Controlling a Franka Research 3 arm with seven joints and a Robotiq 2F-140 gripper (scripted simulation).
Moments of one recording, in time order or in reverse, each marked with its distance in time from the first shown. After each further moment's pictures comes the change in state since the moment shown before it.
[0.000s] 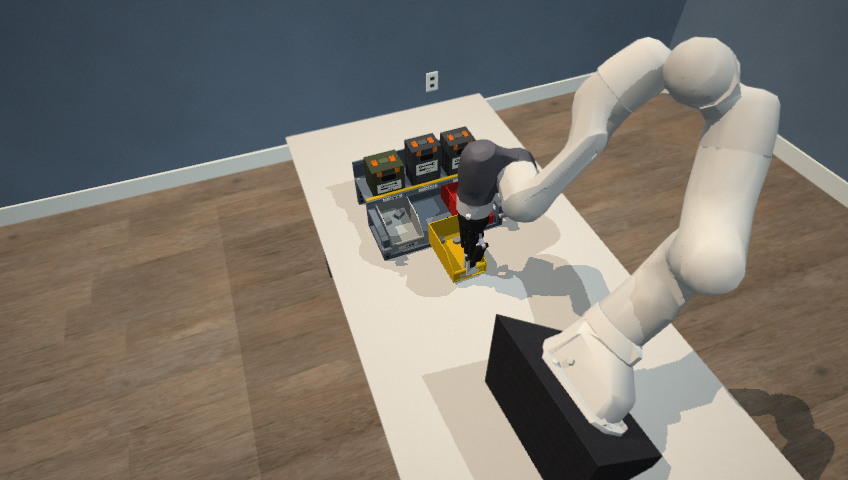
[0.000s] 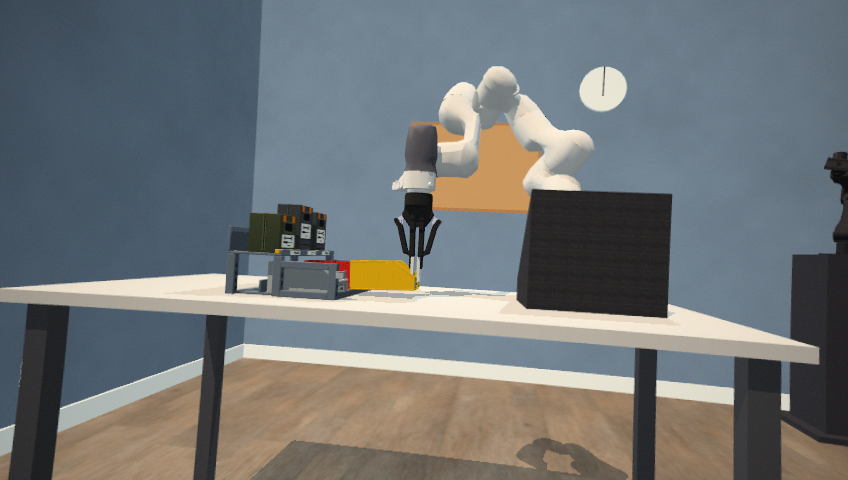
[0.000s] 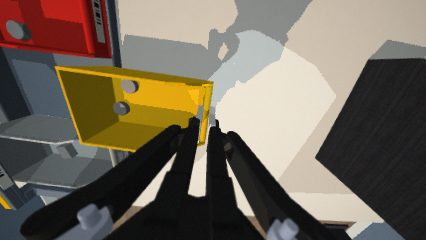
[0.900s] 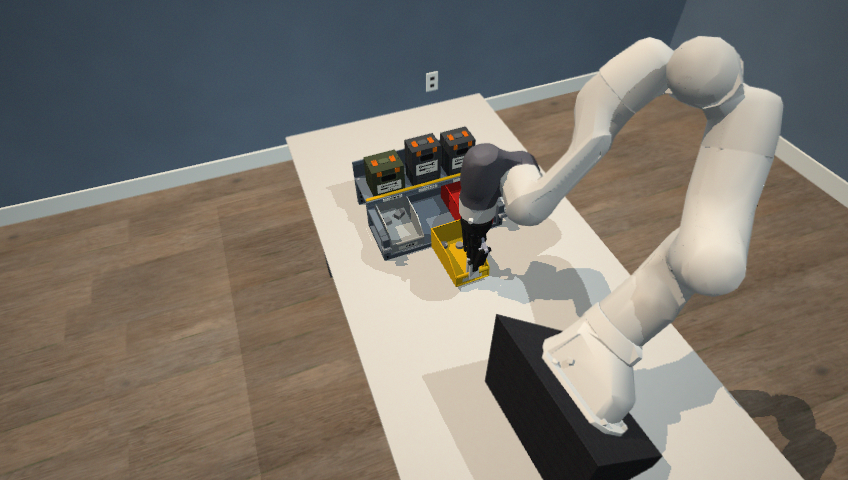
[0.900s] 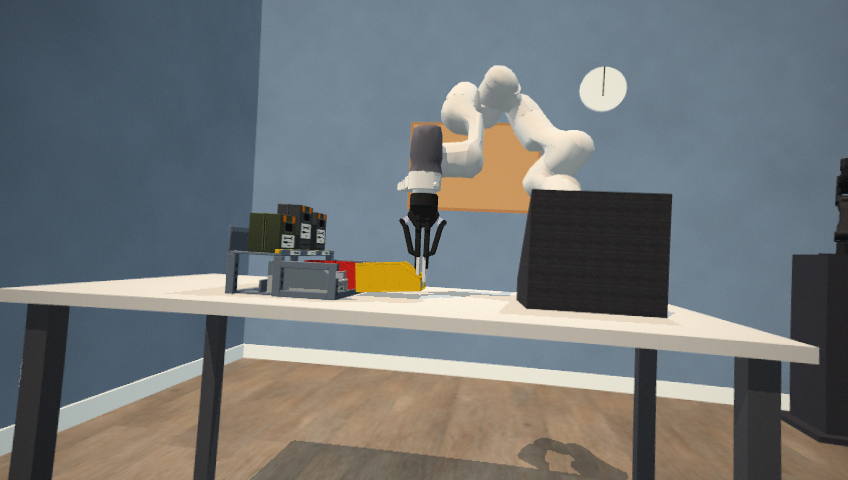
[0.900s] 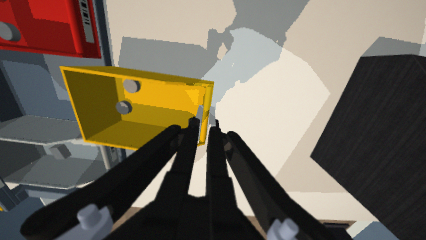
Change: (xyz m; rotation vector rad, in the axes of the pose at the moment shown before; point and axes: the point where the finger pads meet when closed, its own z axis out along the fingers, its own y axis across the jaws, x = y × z) arm 0.000 0.015 0.000 -0.004 0.002 0.009
